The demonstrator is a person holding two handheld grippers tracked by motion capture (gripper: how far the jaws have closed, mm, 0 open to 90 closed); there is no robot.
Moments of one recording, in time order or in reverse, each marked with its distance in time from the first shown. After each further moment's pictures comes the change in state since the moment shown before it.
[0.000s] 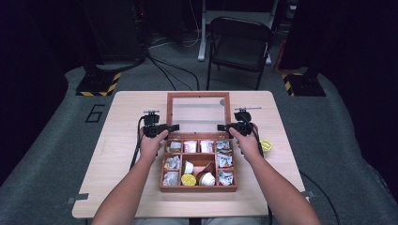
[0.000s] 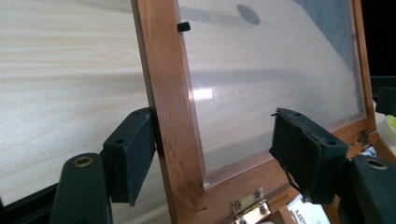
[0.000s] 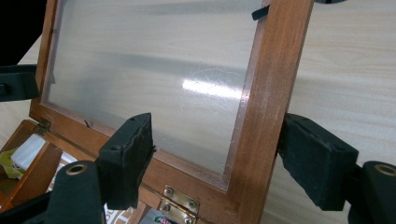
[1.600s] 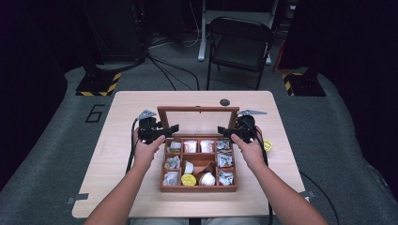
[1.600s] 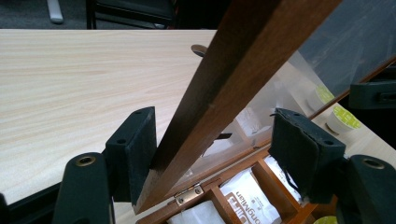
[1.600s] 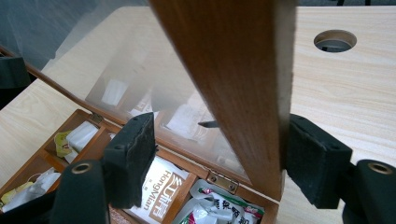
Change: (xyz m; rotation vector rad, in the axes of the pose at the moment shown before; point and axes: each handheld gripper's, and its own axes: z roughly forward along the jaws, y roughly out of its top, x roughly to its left) left arm -0.038 -0.006 -0.052 -0.135 -0.050 0.214; right arm 0.035 -0.013 -0.049 -0.123 0.006 -0.123
